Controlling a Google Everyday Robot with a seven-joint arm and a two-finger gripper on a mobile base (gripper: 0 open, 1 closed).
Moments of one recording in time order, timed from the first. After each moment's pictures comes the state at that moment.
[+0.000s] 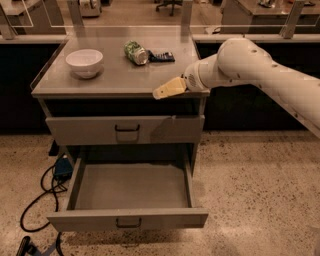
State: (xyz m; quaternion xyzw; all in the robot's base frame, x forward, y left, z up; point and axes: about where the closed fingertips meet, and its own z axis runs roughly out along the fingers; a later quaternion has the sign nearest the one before) arm 0.742 -0.069 0.843 -0.31 0.83 0.16 0.43
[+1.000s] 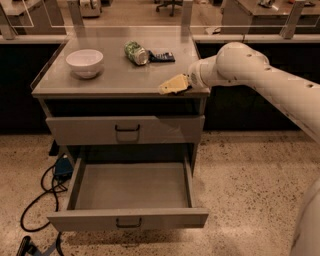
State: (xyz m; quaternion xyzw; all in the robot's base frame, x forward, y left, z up) arm 0.782 -0.095 0.836 -0.29 0.83 0.12 0.46
